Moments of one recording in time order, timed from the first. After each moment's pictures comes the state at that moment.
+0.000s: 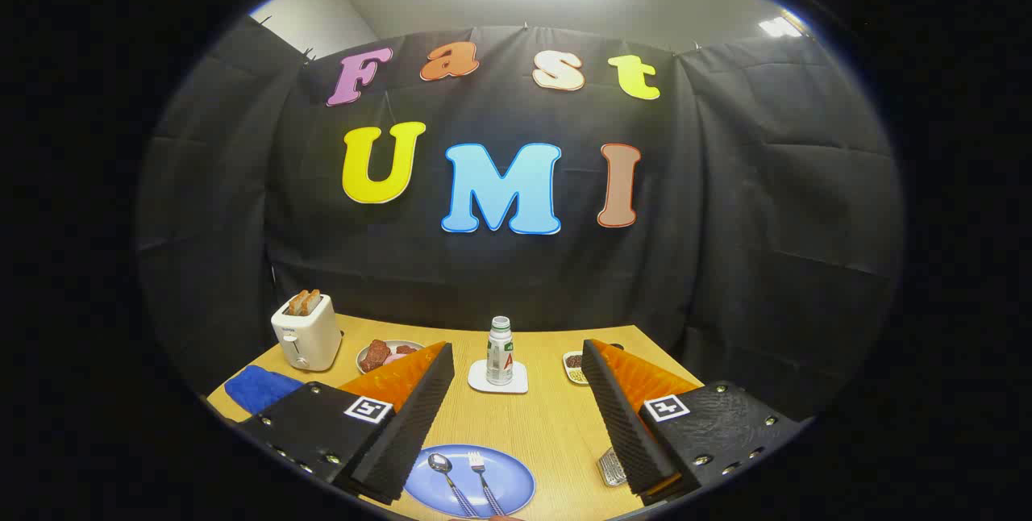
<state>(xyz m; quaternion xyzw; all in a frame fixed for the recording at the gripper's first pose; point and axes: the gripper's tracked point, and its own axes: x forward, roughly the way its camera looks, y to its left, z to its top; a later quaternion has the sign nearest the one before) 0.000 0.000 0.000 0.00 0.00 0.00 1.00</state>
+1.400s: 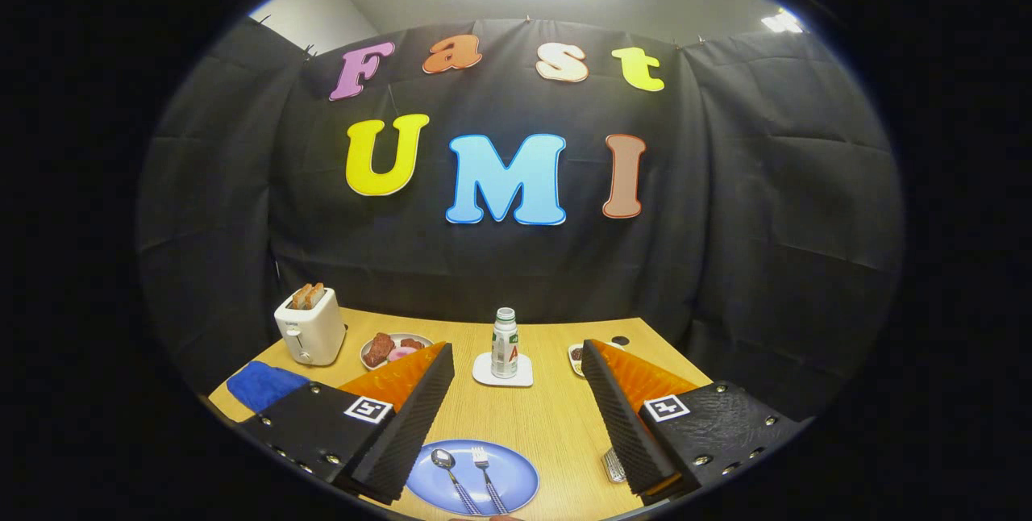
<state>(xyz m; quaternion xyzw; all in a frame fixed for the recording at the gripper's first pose) 0.009 0.003 -0.020 0.00 0.02 0.02 1.00</state>
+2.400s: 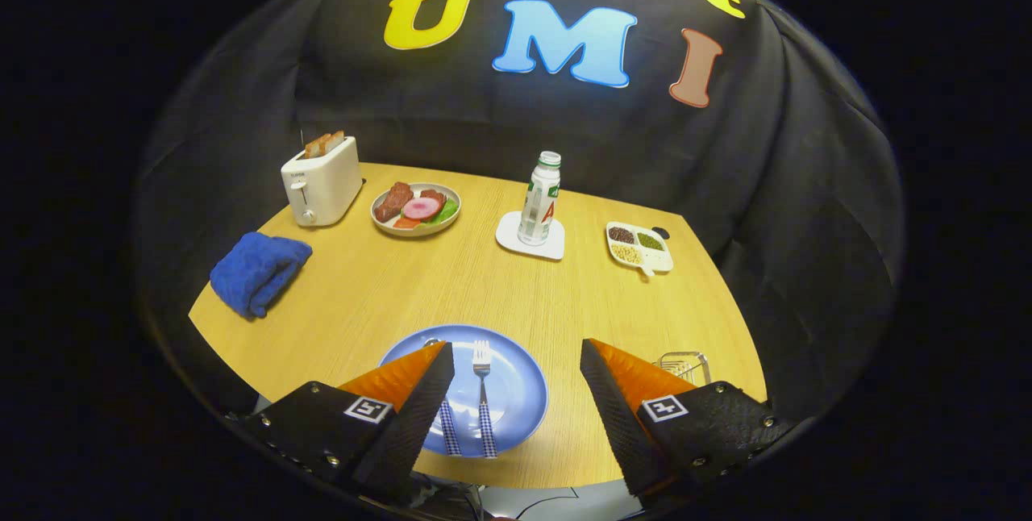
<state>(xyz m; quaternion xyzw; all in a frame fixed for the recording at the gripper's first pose) 0.015 0.022 -0.182 -0.08 0.28 0.09 0.95</state>
